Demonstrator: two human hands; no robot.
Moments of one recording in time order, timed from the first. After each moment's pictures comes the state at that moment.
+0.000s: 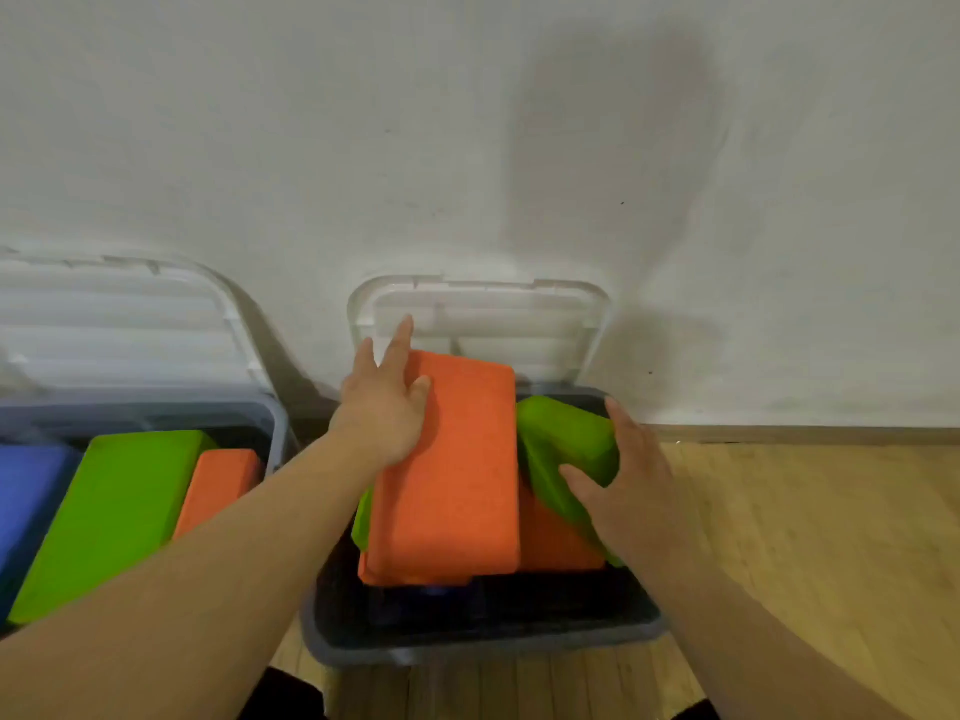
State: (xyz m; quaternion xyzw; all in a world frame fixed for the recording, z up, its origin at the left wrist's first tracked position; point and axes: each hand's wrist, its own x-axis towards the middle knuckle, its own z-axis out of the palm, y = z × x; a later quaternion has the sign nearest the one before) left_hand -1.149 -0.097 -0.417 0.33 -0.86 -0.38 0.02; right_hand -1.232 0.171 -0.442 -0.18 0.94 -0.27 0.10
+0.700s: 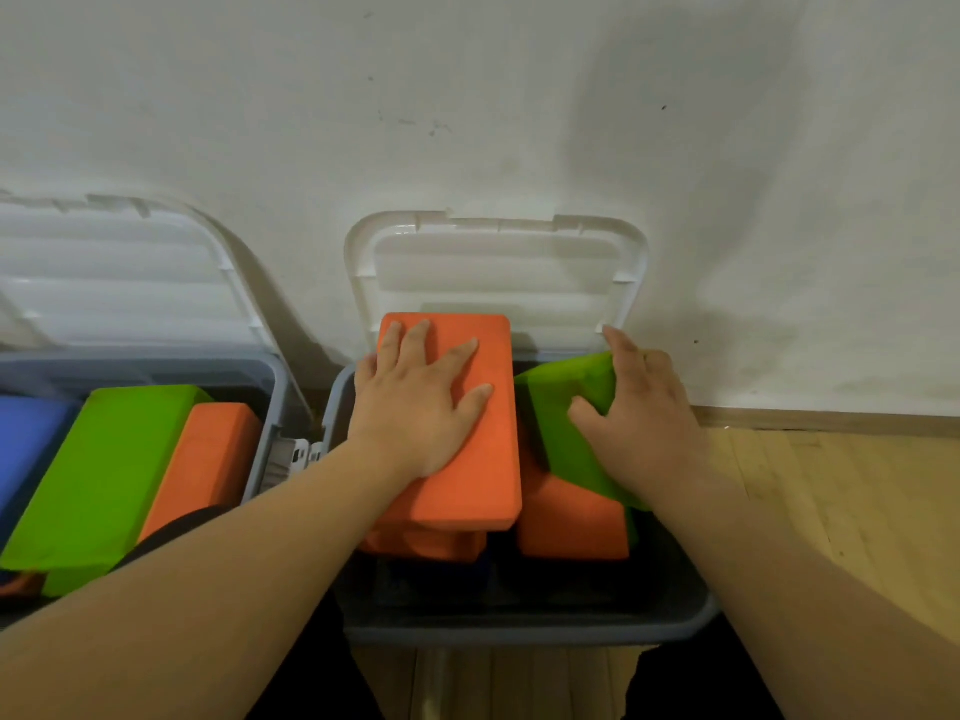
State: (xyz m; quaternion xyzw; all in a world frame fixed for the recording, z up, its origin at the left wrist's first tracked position) left_hand -1.153 -0.060 -0.489 0.26 -0.96 -0.10 -0.01; right_hand -1.280 0.144 -0.480 -0.24 0.94 -0.23 0.10
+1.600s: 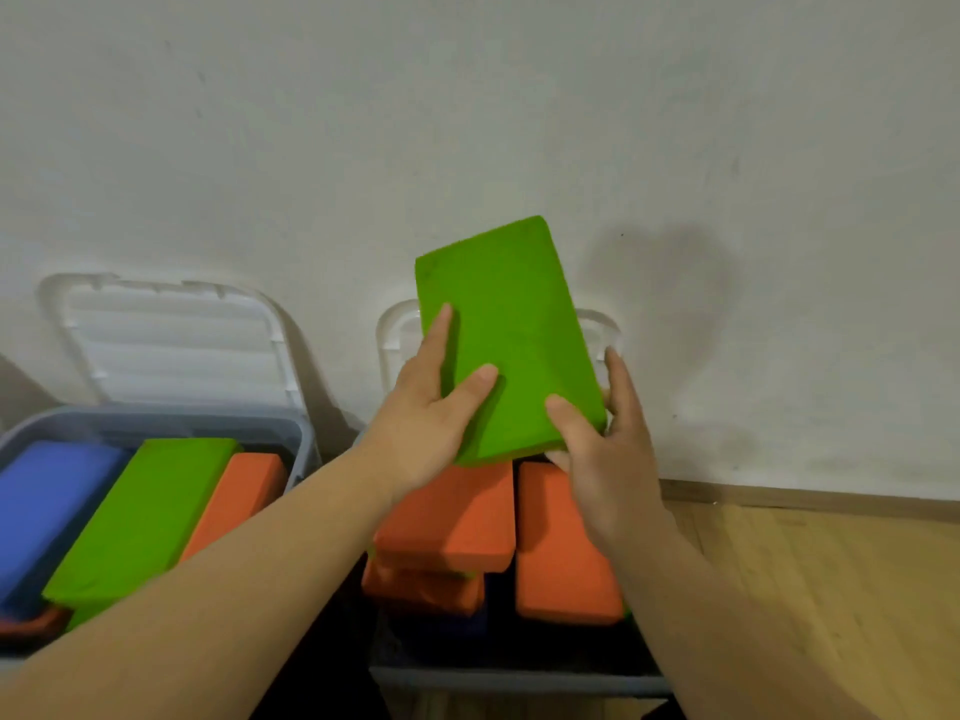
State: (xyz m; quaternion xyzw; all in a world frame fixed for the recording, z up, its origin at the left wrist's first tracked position) left_hand -1.126 -0.039 -0.399 0.21 -0.79 -0.54 0.19; right_hand -1.222 0.132 -0.420 -0.18 0.69 -0.69 0.12
